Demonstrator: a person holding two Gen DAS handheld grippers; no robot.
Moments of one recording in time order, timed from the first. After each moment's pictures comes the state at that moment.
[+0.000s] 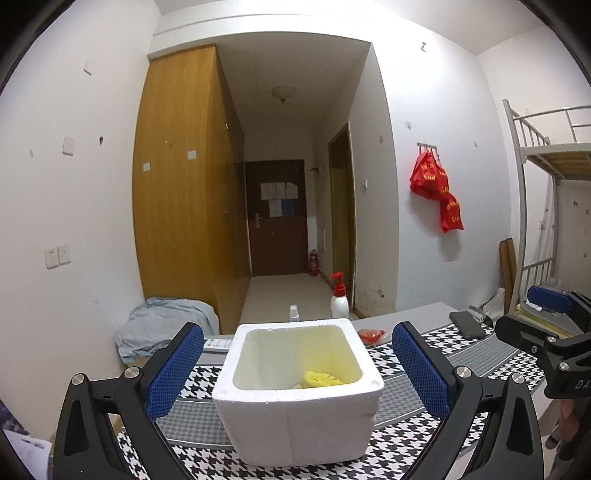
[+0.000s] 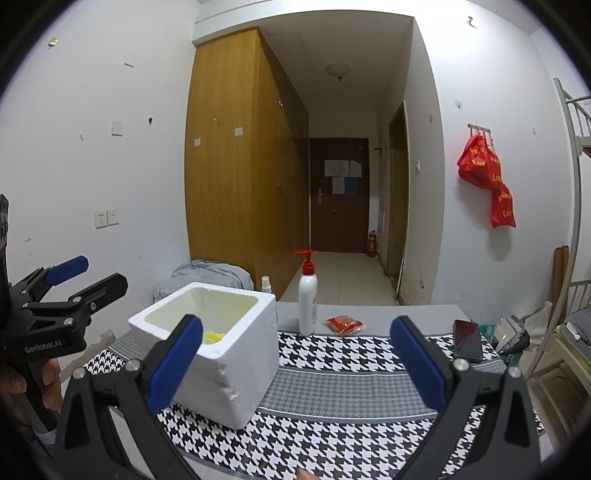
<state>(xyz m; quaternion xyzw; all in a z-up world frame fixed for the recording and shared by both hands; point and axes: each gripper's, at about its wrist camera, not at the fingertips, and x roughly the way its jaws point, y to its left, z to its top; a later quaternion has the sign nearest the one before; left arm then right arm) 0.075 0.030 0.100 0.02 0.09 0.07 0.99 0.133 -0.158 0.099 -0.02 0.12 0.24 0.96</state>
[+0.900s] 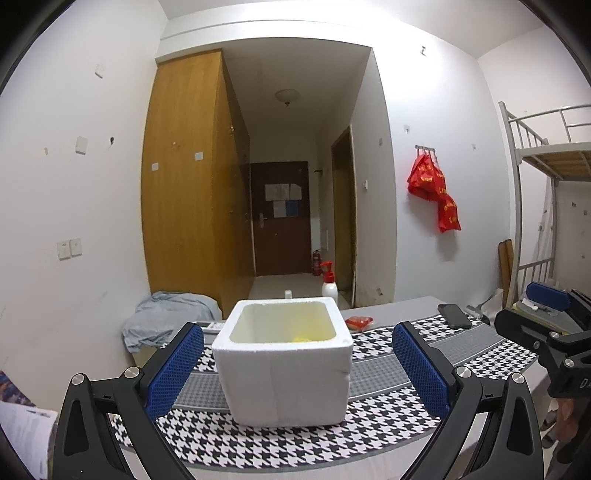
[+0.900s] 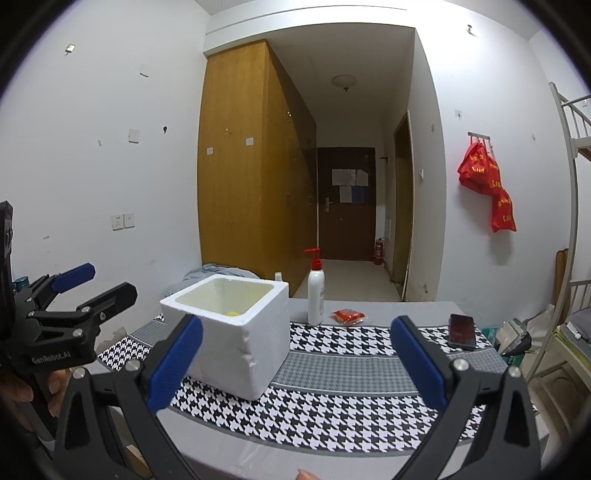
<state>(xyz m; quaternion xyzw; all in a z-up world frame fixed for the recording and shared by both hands) 0.019 0.001 0.079 0.01 0.09 0.08 0.99 0.077 -0.185 0.087 -0.01 0.10 0.26 0.96</state>
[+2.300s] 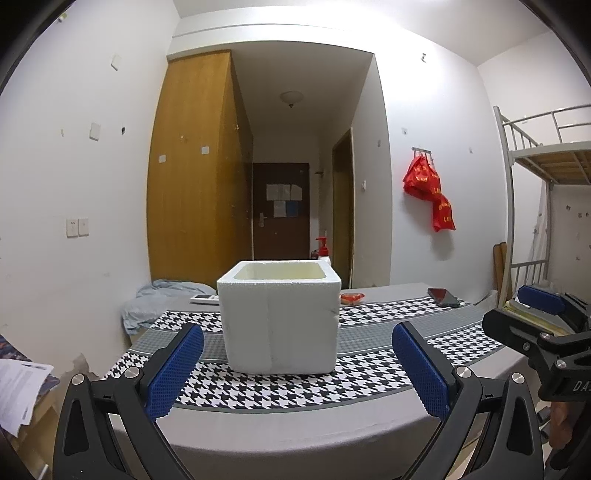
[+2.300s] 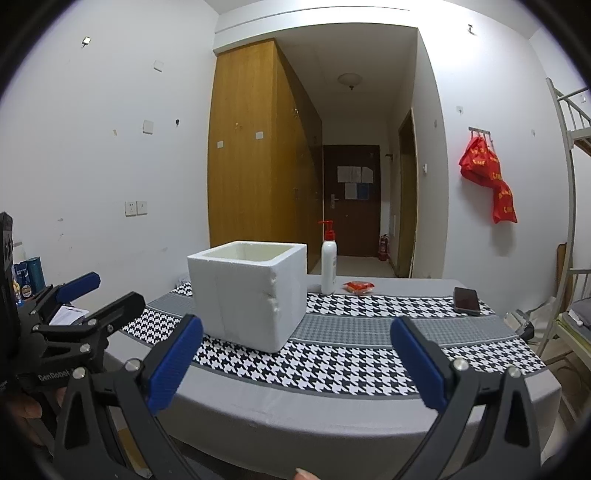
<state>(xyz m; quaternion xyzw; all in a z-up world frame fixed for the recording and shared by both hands) -0.045 -0.006 0.021 0.00 0.08 0.07 0.99 0.017 -0.187 0.033 -0.02 0.10 0.27 0.96</state>
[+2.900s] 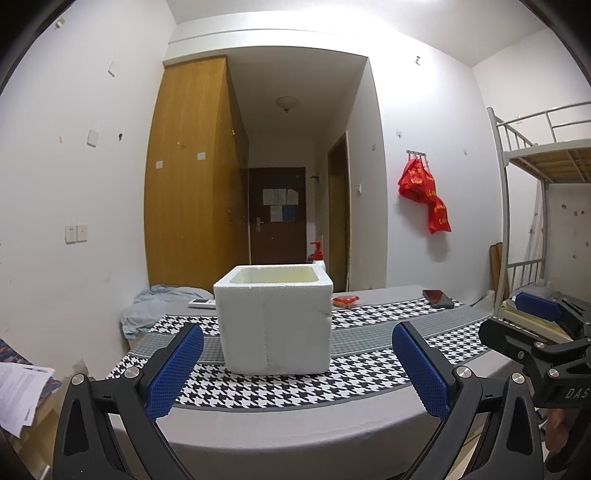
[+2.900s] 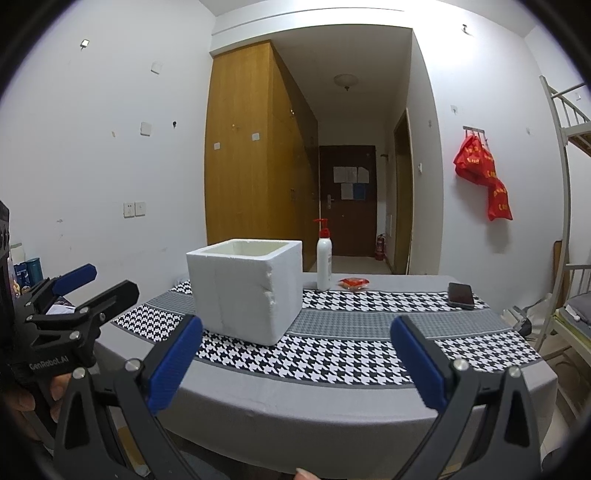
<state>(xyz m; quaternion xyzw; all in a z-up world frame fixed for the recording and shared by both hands) -0.054 -0.014 0.023 0.01 0.07 0.07 1.00 0.008 -0.196 0.028 -0.01 0.10 0.26 0.96</state>
